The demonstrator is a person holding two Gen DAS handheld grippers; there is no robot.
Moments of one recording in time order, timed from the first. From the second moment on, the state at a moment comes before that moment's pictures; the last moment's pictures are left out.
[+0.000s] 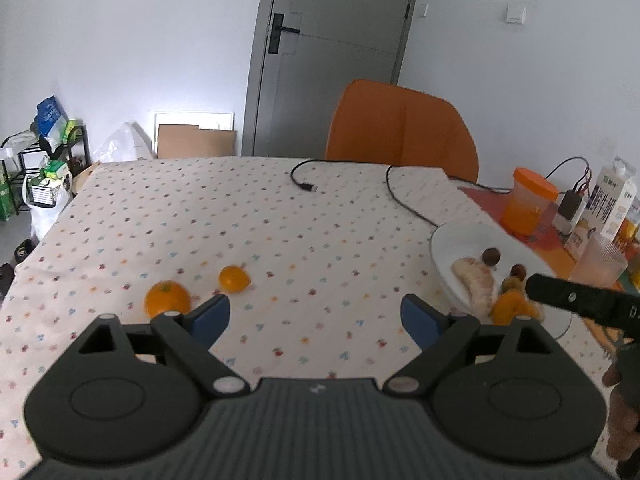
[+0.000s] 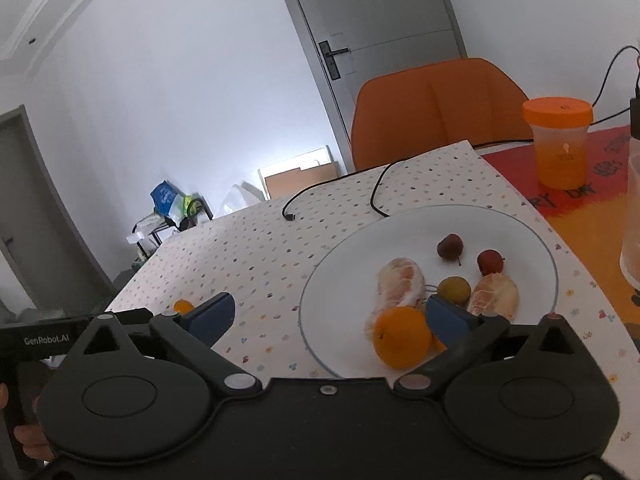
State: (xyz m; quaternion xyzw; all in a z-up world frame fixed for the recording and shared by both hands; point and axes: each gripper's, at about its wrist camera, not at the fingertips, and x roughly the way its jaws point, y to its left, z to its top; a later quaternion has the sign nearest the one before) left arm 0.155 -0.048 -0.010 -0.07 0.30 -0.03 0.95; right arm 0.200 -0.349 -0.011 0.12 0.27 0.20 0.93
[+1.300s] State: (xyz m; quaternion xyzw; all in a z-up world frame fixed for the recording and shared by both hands) left arm 0.142 0.040 -0.032 -0.15 0.28 0.04 0.95; right arm 0.213 -0.248 -0.018 0.07 0.31 0.29 0.91
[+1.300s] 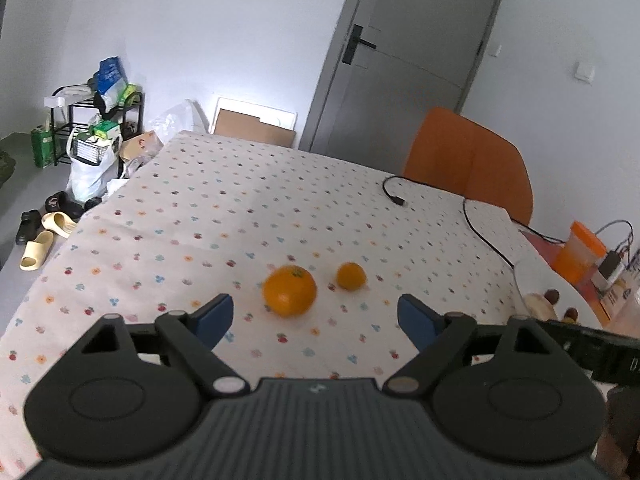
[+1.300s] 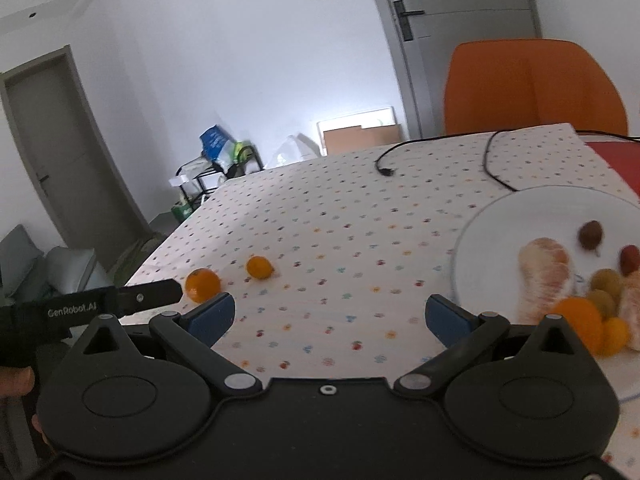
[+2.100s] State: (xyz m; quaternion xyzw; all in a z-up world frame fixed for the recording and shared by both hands) left arm 0.176 0.059 -0.061 -0.19 0.29 0.06 0.94; right arm 0.250 -0.181 -0.037 0.01 0.33 0.35 0.88
